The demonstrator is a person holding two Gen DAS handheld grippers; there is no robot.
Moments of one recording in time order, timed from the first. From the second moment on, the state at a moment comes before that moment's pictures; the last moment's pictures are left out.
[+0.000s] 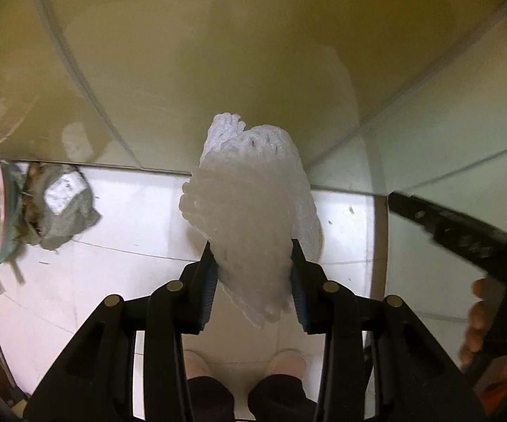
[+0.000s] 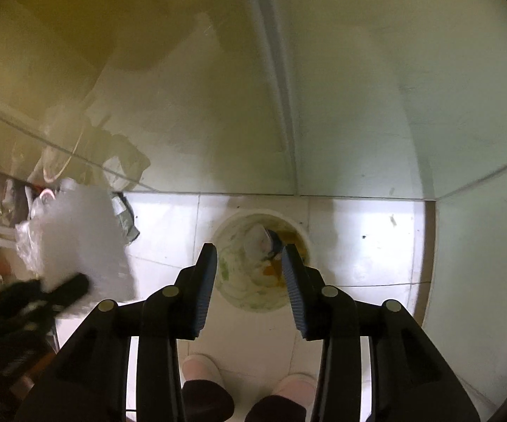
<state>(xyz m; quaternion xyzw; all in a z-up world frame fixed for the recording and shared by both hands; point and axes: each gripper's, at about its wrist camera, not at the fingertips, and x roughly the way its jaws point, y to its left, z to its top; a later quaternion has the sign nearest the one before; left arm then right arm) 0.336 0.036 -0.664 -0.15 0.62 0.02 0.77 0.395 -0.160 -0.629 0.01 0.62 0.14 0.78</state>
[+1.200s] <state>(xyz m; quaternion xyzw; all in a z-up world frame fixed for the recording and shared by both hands) 0.321 0.031 -0.306 -0.10 0.50 -0.05 0.86 0.321 -0.154 -0.273 0.02 0.46 0.13 0.88</state>
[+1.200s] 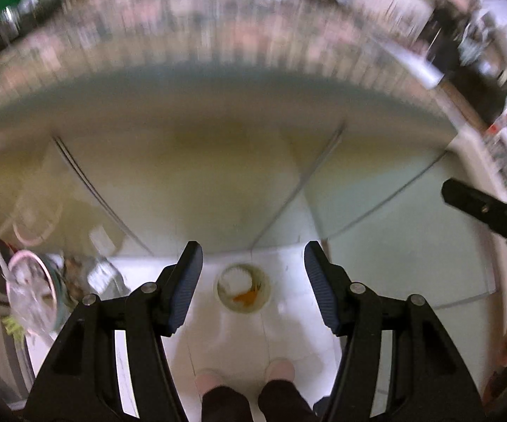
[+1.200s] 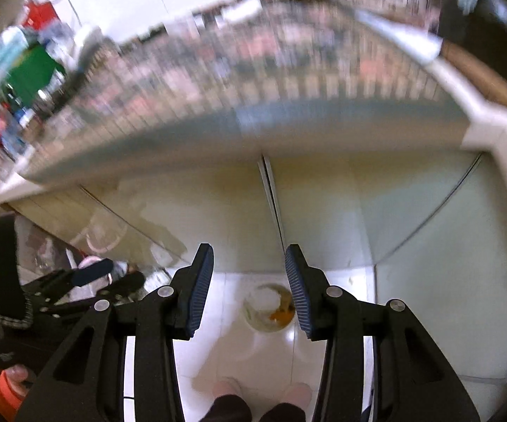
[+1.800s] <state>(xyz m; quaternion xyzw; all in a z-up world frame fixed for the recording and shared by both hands) 0.298 0.091 -0.062 -0.06 0.31 -0.04 0.95 0.297 -0.125 -0.089 0.02 0.31 0.11 0.94</state>
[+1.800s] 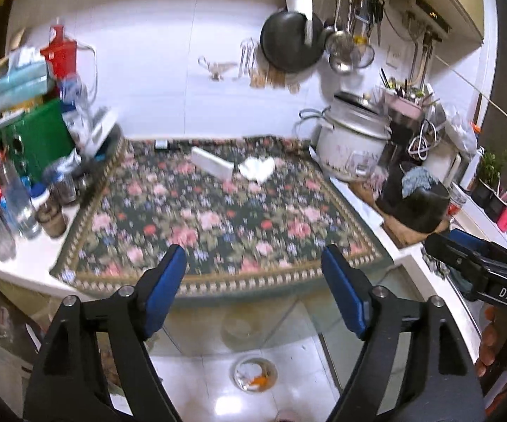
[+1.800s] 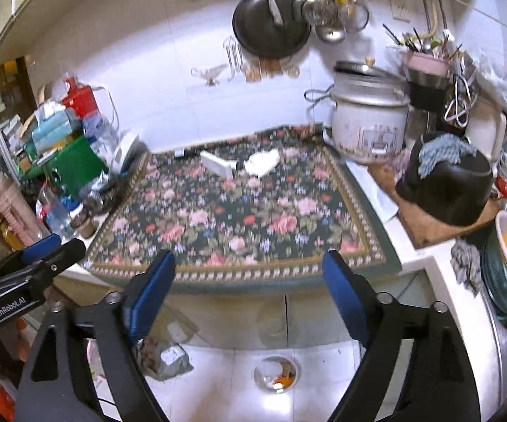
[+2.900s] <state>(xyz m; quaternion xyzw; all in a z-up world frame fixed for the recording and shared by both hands) 0.593 0.090 -0.080 -0.10 0.35 0.09 0.93 0.565 -0.155 -0.077 -0.05 0.33 0.13 0.94</state>
